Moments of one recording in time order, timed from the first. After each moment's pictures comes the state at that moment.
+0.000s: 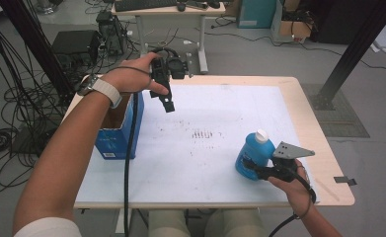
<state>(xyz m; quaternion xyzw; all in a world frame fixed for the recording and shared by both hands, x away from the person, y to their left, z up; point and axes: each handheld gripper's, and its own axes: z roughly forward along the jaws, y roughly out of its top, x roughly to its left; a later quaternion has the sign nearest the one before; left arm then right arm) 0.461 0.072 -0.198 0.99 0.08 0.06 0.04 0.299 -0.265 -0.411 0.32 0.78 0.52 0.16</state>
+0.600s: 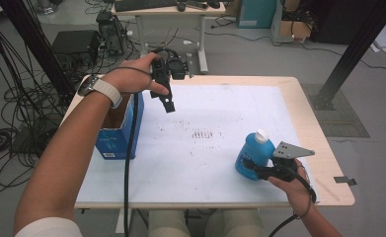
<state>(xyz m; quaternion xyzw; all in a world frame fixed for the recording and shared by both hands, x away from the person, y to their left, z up) 0.461 0.071 -0.198 0.99 0.08 0.06 0.04 0.301 -0.266 -0.411 0.31 0.78 0.52 0.16</state>
